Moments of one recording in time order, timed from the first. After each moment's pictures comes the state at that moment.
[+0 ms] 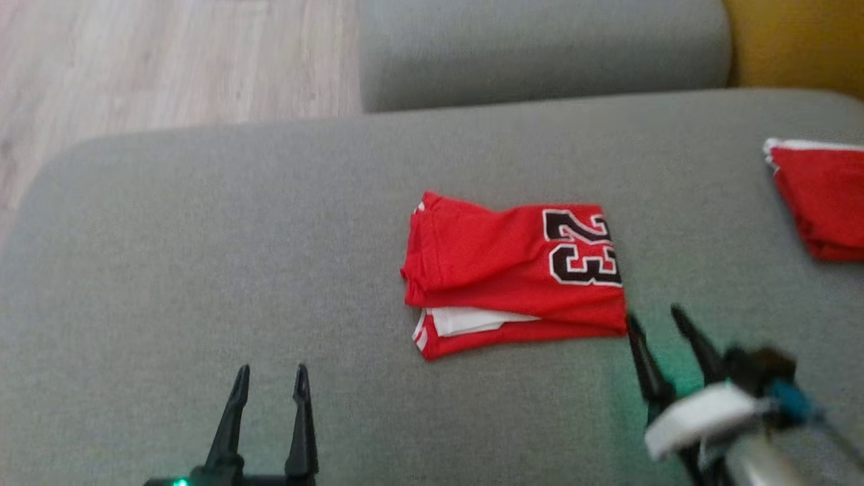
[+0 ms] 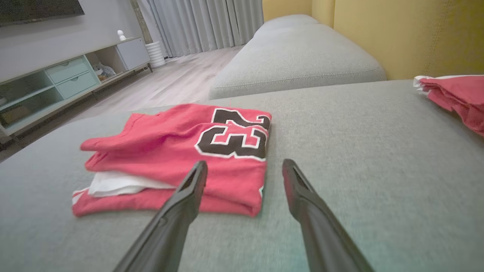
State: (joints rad) left arm 0.20 0.06 -0.23 0.06 -0.14 0.10 -0.26; right arm -0.04 -0.18 0.24 0.42 0.33 0.12 -0.25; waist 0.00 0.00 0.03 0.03
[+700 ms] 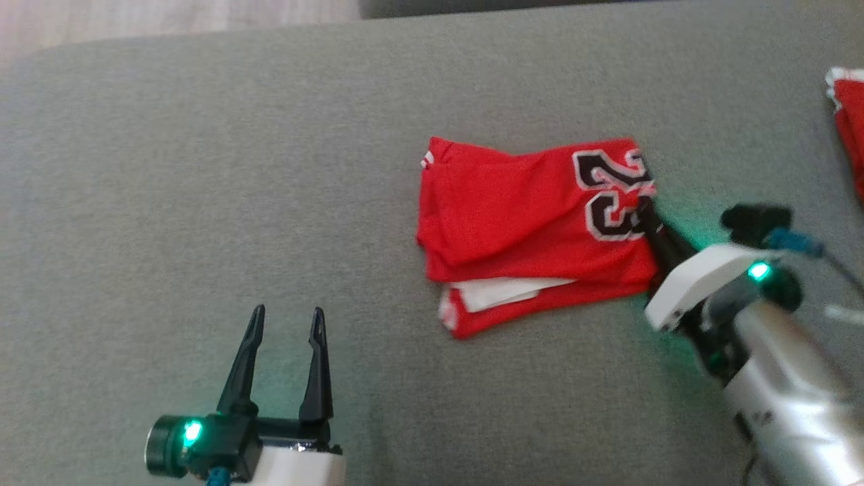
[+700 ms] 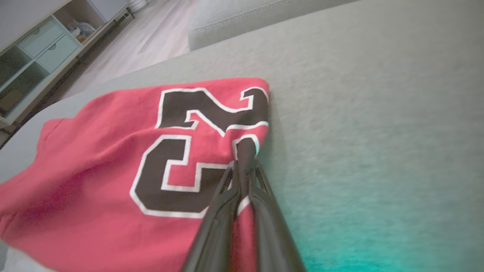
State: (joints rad) left arm 0.07 0.05 -0.27 0.07 -0.13 0.10 -0.26; right arm -0.48 -0.23 0.40 0.72 0.64 0.12 -0.01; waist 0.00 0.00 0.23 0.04
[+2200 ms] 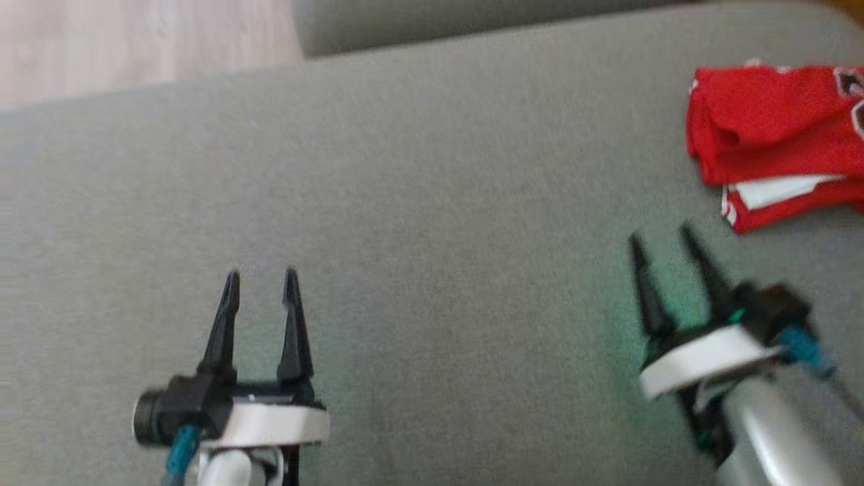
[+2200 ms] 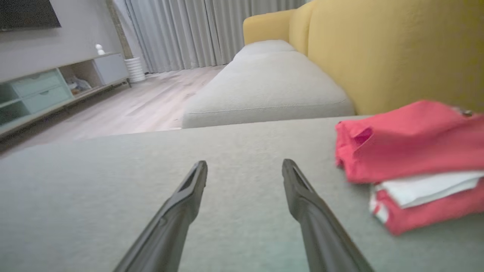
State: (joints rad) left arm -0.06 0.05 -0.23 0.11 -0.26 0.08 -0.26; right arm -0.22 -0.19 0.19 0.37 0.27 0.12 -0.24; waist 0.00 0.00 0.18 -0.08
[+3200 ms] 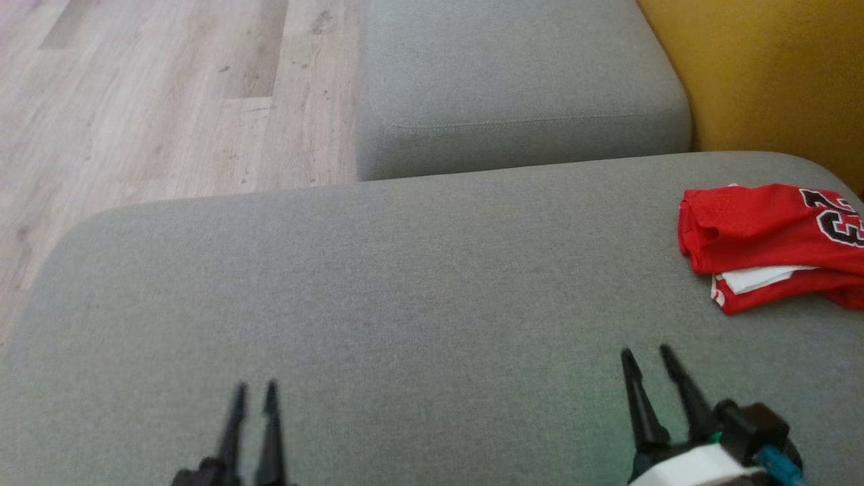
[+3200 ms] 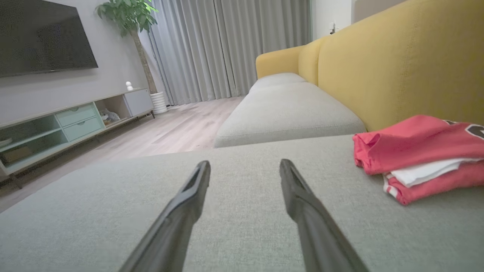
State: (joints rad) left arm 0.18 0.05 -0.18 0.15 -0.20 0.07 -0.26; right arm 0.12 -0.05 0.13 0.24 0.19 0.12 -0.25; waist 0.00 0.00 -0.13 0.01
